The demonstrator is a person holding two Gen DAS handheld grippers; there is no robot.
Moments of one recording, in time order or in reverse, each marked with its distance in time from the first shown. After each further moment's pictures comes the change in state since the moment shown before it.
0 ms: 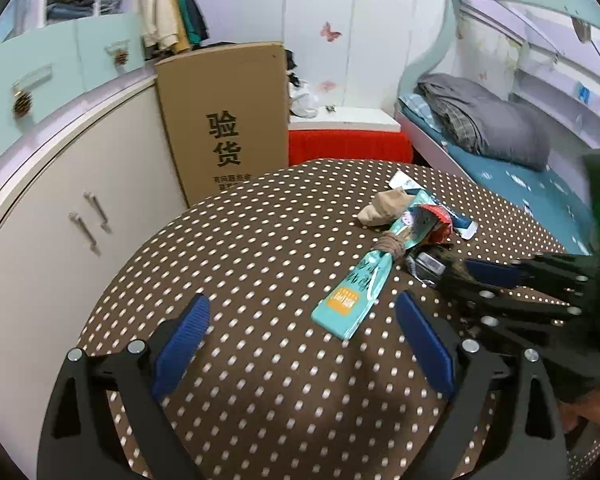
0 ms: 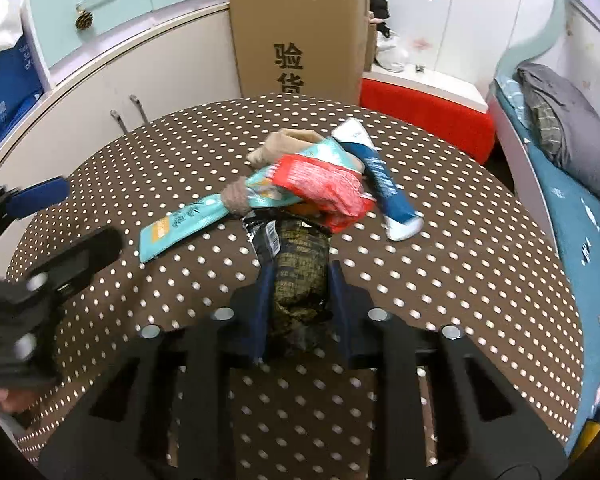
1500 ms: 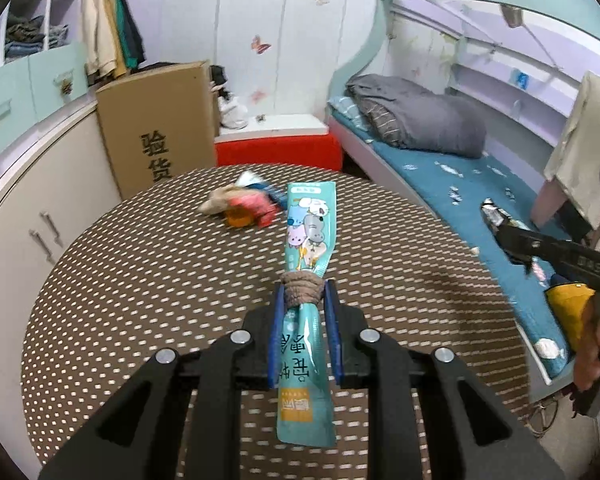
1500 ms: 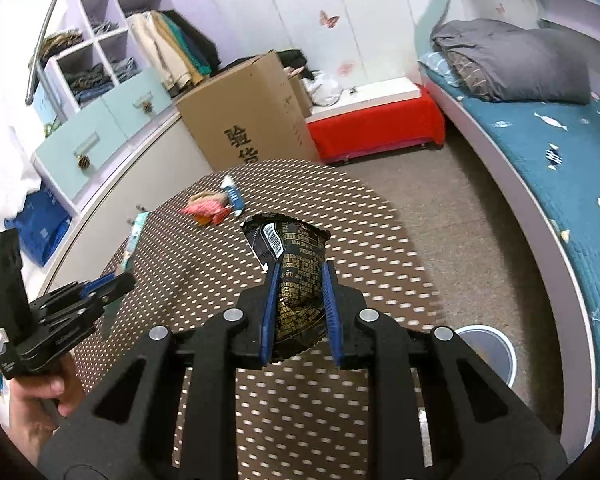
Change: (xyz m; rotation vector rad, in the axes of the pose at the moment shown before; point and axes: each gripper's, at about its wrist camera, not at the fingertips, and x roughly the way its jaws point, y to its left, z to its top) left arm -0.095 -0.114 -0.035 0.070 -0.043 -0.184; right arm -0.170 -0.162 -0.115 0.389 -0.239 0.101
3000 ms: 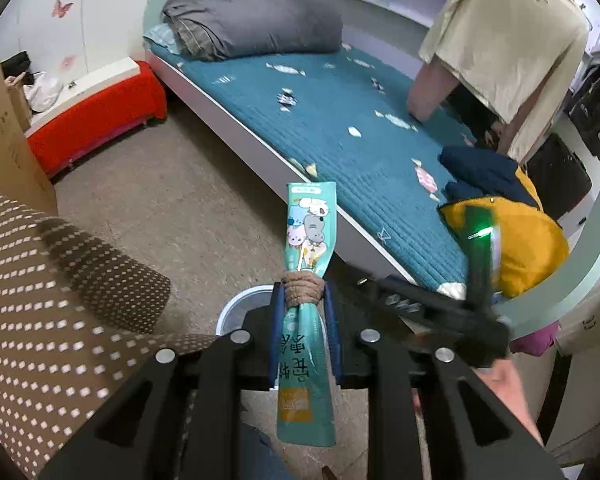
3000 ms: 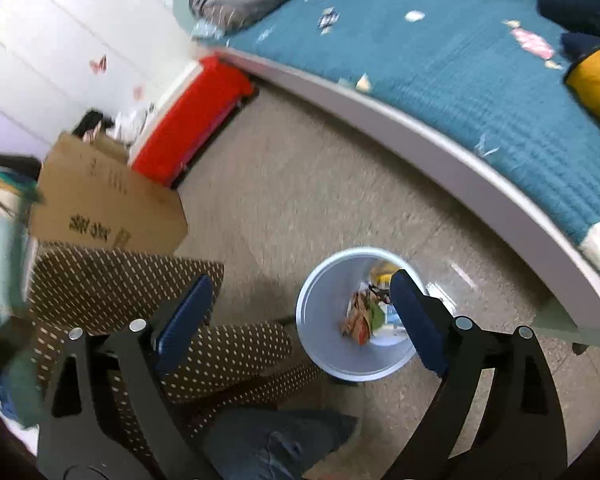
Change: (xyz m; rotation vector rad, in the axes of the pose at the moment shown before) left arm 0.174 -0.314 0.008 0.286 0.336 -0.400; right arm 0.003 -0.321 -0.106 0.653 0.041 -0.292
